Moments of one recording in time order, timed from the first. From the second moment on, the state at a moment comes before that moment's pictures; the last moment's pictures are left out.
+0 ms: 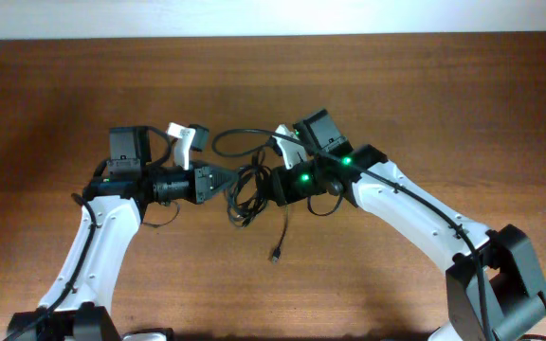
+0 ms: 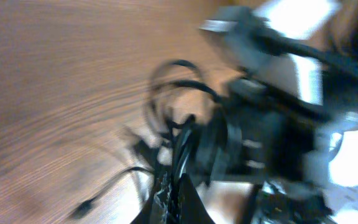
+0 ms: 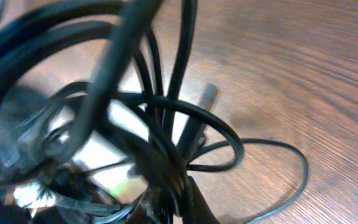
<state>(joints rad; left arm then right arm) 0.06 1.43 0.91 -0.54 0.98 0.06 0.58 1.75 1.24 -0.51 -0.63 0.32</state>
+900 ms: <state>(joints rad) 0.06 1.43 0.78 -0.45 1.04 0.01 0.54 1.68 1.22 -0.45 -0.38 0.22</state>
